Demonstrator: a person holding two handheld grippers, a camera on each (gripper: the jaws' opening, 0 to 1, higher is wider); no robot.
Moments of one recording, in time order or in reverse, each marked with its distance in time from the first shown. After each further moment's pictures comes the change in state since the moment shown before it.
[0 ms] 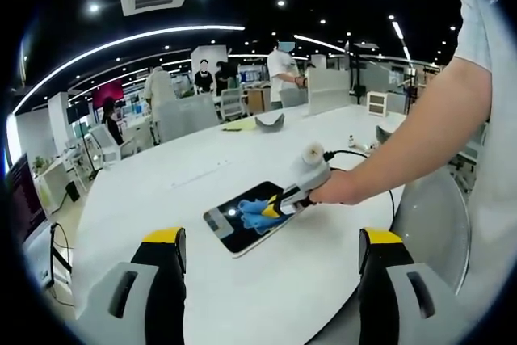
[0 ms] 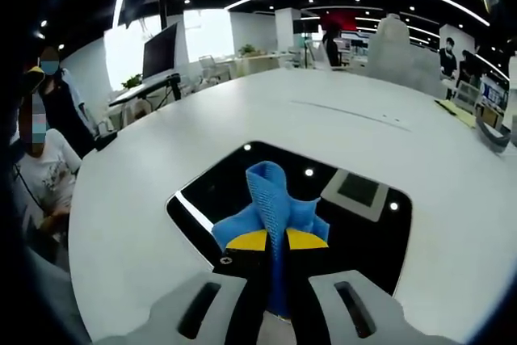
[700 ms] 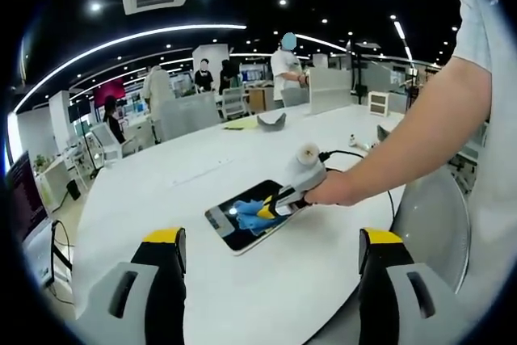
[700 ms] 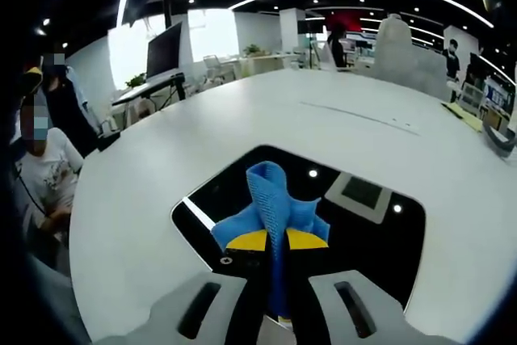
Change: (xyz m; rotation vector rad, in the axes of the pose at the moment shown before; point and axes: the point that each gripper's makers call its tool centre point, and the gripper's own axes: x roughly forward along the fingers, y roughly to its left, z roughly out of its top) left arm -0.003 0.002 -0.001 -0.008 0.001 0.007; right arm 0.010 0.012 0.007 -0.013 -0.002 0.021
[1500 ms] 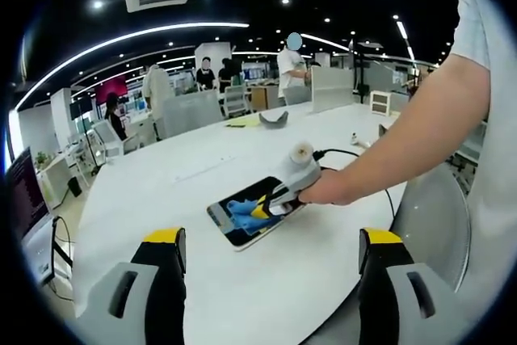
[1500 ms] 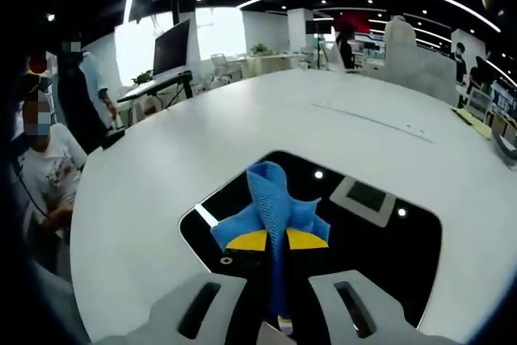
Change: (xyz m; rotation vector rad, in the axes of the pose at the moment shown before) left arm -0.003 0.003 -0.008 -0.003 0.014 0.006; right arm 0.012 0.013 0.007 -0.022 0.003 0.029
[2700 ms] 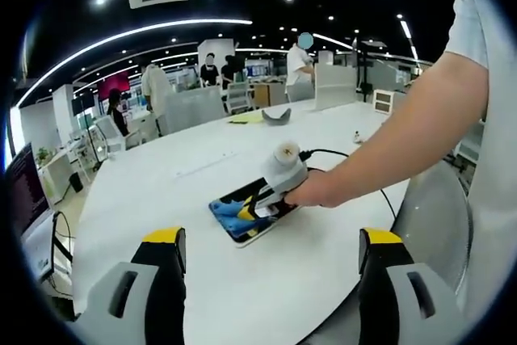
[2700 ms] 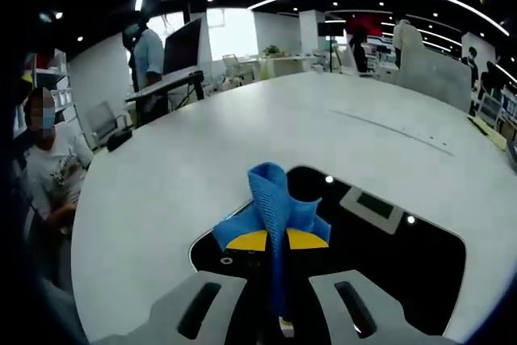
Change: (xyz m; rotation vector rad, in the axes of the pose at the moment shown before) left arm 0.000 0.004 -0.004 -0.023 0.012 0.010; right arm 0.027 0.022 0.018 -0.029 -0.014 0.056
